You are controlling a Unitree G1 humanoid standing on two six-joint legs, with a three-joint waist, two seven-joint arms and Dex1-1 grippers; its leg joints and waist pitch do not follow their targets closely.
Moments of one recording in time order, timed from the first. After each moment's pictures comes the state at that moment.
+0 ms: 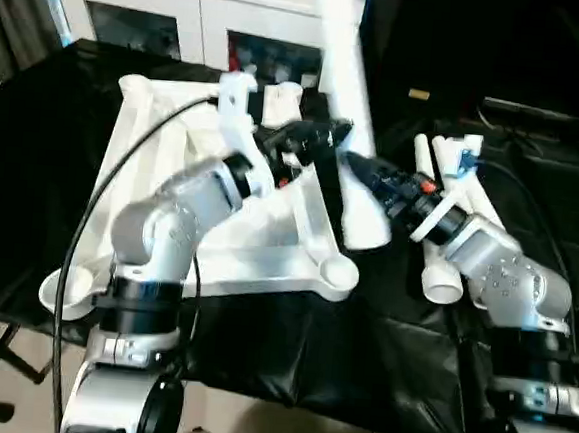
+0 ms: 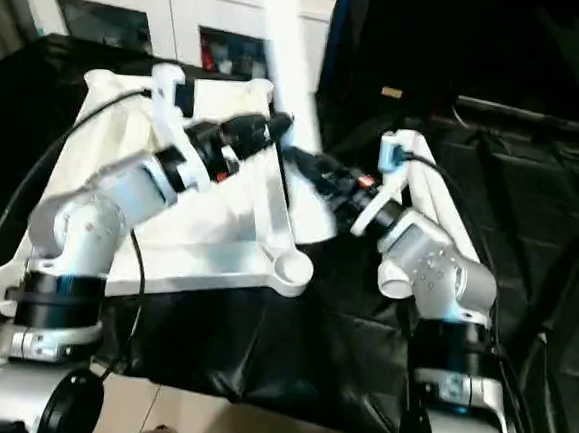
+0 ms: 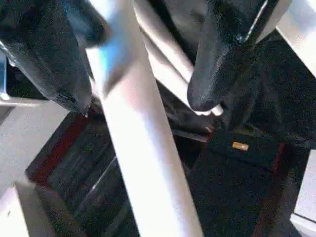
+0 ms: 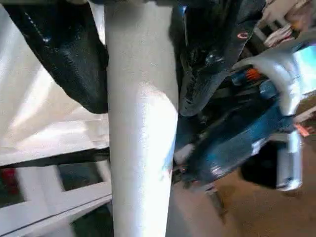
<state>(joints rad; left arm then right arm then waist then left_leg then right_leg) -0.69 0.01 0.17 0.07 -0.58 0.77 -0.45 -0.57 -0.22 -0.18 0.20 0.67 0.69 0.81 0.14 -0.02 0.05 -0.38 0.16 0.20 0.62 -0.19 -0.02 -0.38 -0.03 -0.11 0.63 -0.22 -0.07</state>
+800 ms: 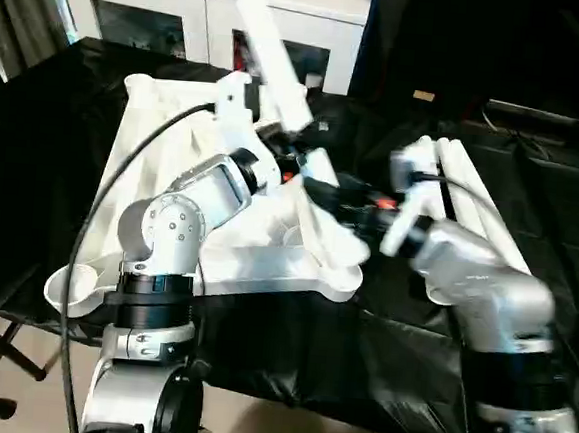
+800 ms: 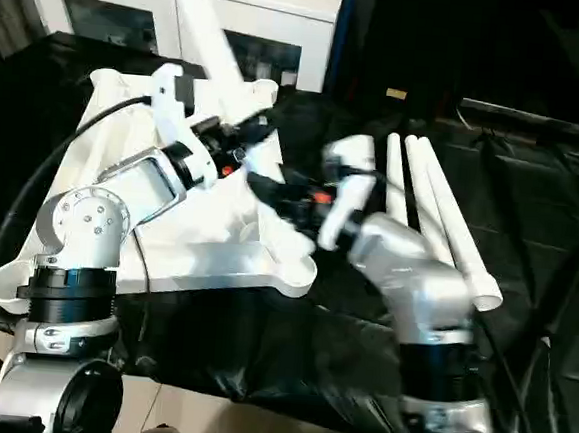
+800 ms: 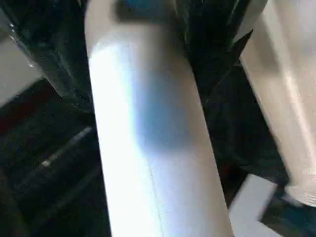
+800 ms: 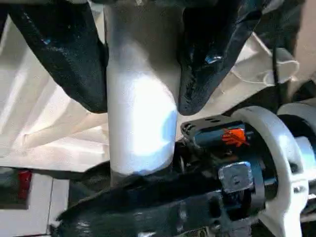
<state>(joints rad) -0.73 -0.09 0.25 0.09 -0.57 0.81 -0.15 -0.51 -0.18 0.05 -0.01 0.43 0.62 0.60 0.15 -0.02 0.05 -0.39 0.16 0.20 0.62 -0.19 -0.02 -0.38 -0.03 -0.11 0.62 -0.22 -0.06</state>
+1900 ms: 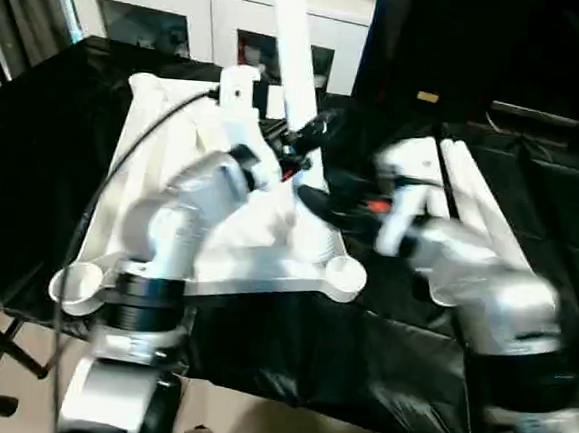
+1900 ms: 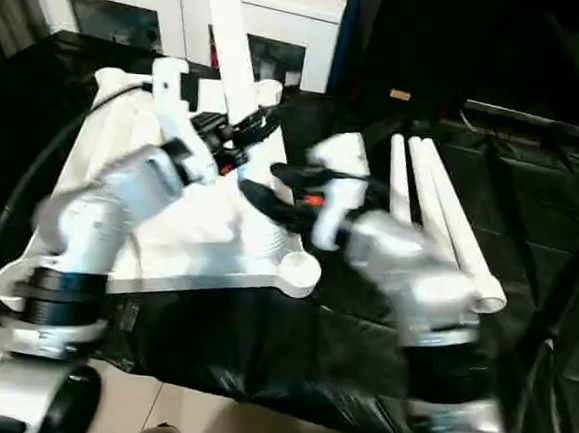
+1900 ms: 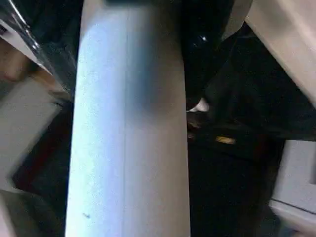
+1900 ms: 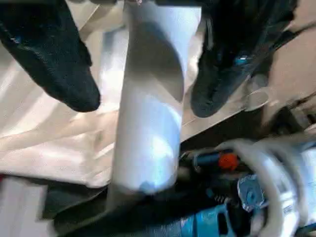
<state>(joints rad) -0.70 0.09 0.09 0.08 -0.58 0.73 -0.47 -0.51 -0.34 0.05 -0.03 0.51 0.69 0.81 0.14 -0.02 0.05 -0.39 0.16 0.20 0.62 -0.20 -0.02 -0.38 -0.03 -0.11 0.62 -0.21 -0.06</state>
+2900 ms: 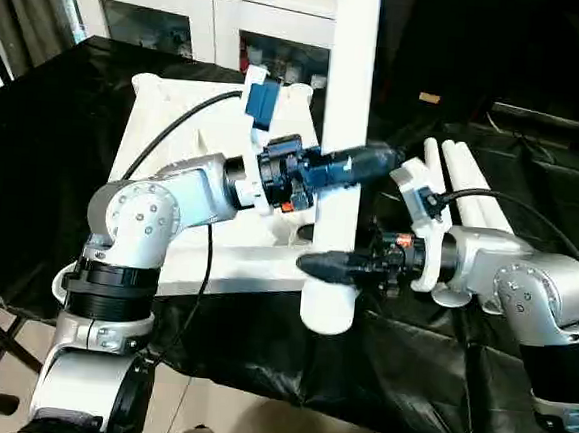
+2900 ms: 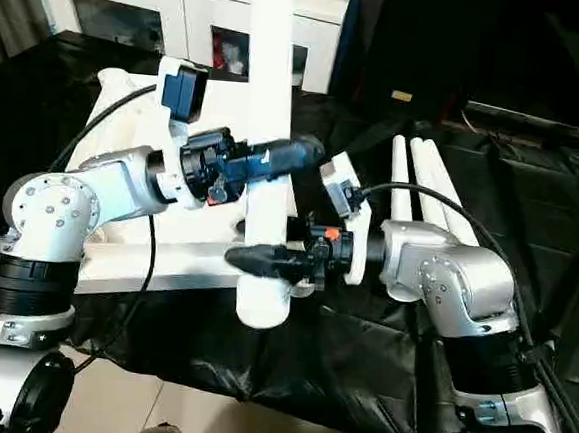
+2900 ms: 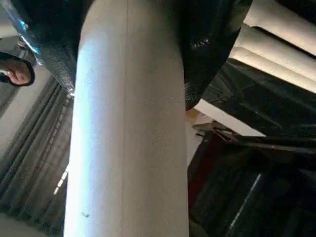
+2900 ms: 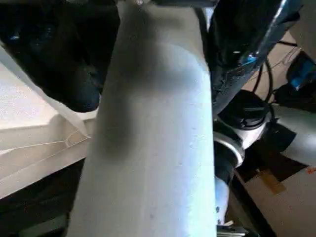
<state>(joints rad) -0.73 0.17 0.06 0.03 -0.87 0.97 -0.86 -0.55 -0.46 0.14 -0.02 0.70 0.89 1.19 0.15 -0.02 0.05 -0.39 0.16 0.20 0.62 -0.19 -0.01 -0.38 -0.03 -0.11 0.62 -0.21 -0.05</state>
